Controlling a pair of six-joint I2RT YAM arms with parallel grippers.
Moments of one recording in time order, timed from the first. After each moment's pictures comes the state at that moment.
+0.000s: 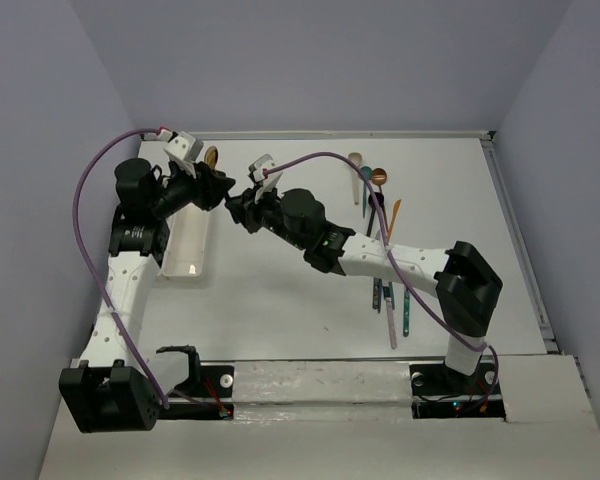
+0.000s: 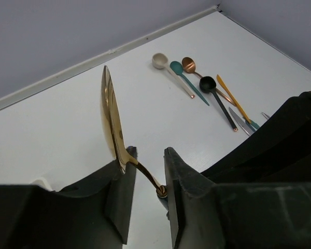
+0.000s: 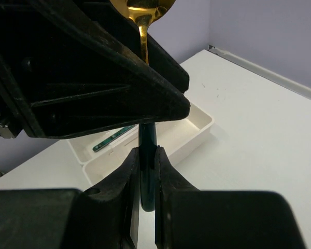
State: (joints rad) left arm 0.01 1.08 1.02 -0.09 0.74 0.00; right arm 1.02 1.83 1.41 0.46 0.12 0.14
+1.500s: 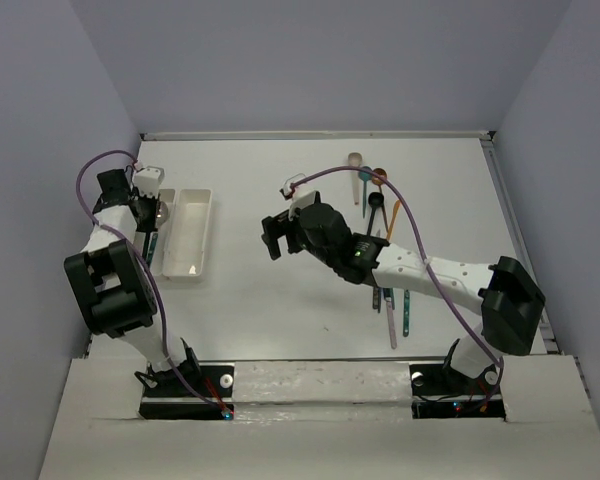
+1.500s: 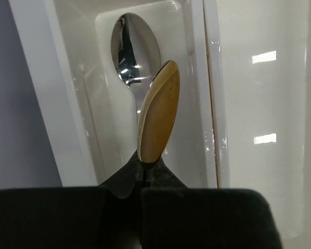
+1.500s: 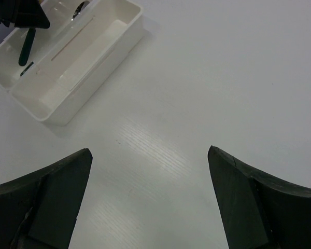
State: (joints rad) left arm 0.36 1.64 1.12 -0.38 0.21 0.48; right arm 1.01 1.59 1.19 0.08 0.32 0.23
